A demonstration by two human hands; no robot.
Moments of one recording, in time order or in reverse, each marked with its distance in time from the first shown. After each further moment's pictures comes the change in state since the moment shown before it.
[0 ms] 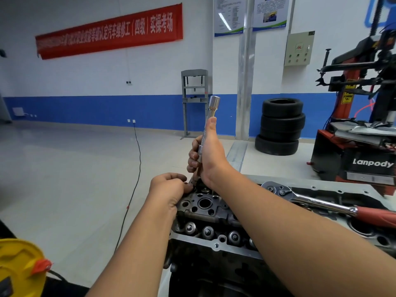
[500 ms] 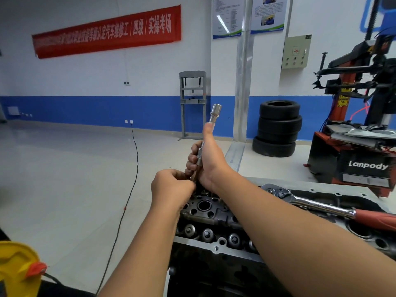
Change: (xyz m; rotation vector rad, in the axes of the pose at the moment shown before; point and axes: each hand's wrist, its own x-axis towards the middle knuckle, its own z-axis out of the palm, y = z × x) left_hand -0.011 0.006 0.008 0.353 0.084 0.244; right_hand 0.006 0.005 -0.003 0.034 0.000 0.077
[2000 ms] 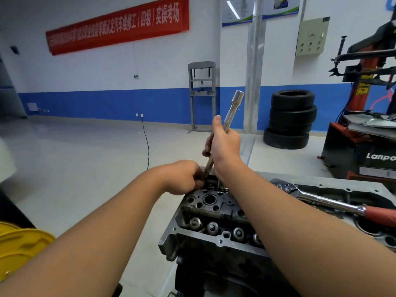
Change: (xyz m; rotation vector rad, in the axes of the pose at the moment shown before) left_hand 0.033 0.036 -0.020 0.994 -0.700 0.392; right_hand 0.009 -0.010 -0.008 -0.109 0.246 -0.342
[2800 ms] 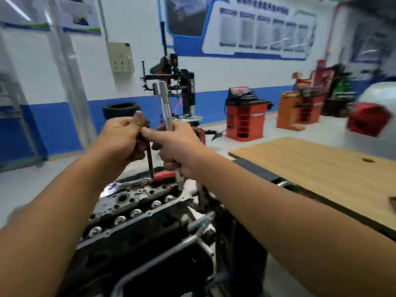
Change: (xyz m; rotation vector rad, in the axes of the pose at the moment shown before) left_hand -0.070 0.250 -0.014 -1.248 -0.025 0.655; right_hand -0.200 -0.196 -0.189 -0.454 0.276 -0.077
